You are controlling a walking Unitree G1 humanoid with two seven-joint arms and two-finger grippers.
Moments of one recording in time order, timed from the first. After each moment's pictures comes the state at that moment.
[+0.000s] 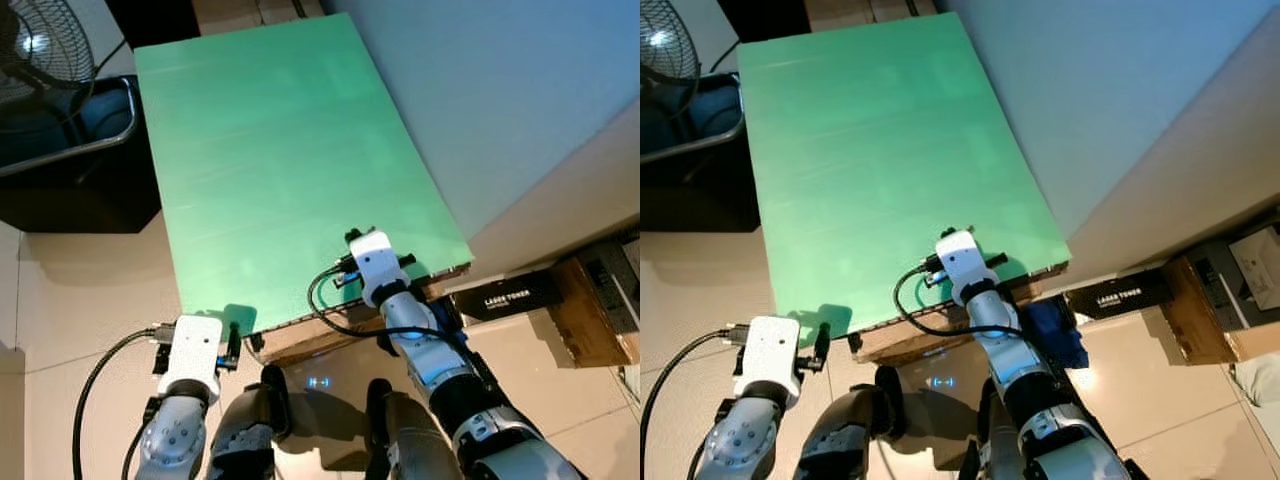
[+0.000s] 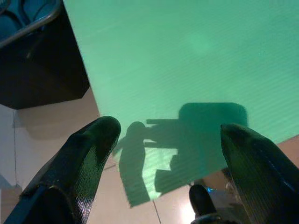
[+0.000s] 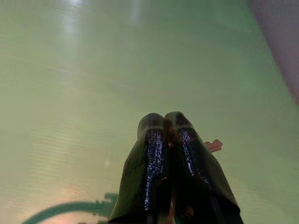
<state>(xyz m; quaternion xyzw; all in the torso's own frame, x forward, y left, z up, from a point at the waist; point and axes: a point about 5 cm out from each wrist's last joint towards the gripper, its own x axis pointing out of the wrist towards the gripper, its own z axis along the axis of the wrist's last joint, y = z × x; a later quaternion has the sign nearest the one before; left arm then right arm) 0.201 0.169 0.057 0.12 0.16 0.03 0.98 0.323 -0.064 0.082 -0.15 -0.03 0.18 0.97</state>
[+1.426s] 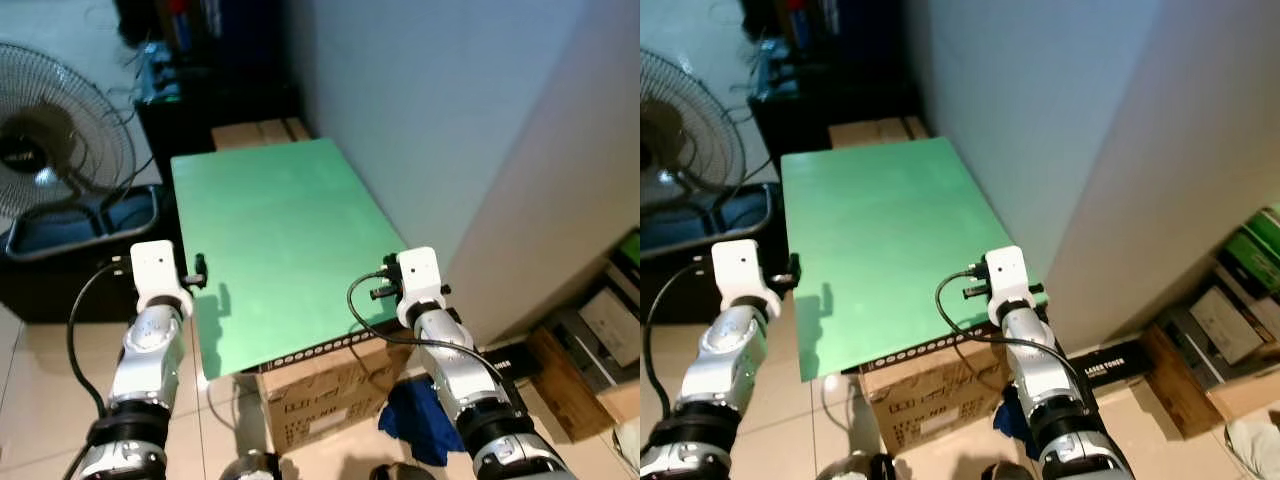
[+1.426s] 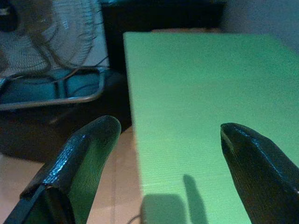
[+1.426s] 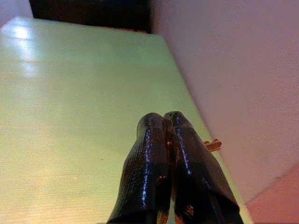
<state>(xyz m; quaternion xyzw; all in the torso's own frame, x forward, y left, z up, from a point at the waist) 0.302 0.223 0.060 -0.02 0.12 0.10 0.99 0.311 -0.118 0.054 -0.07 0.07 0.10 0.99</state>
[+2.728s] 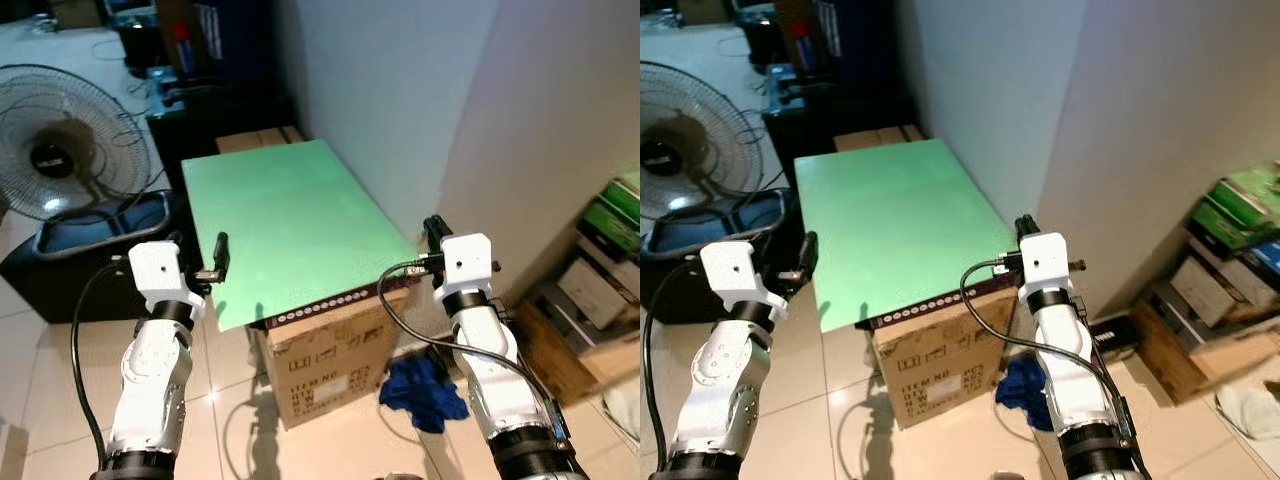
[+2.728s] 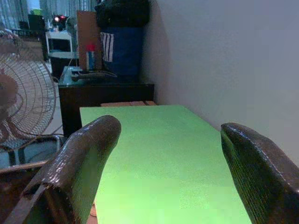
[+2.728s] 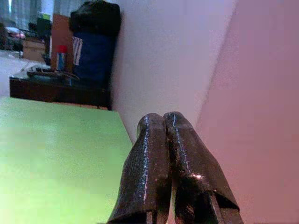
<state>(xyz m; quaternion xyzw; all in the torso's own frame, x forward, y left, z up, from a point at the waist) 0.276 0.197 0.098 -0.03 -0.04 0.01 1.00 0.294 -0.147 0.099 -0.10 -0.08 0.05 0.99</state>
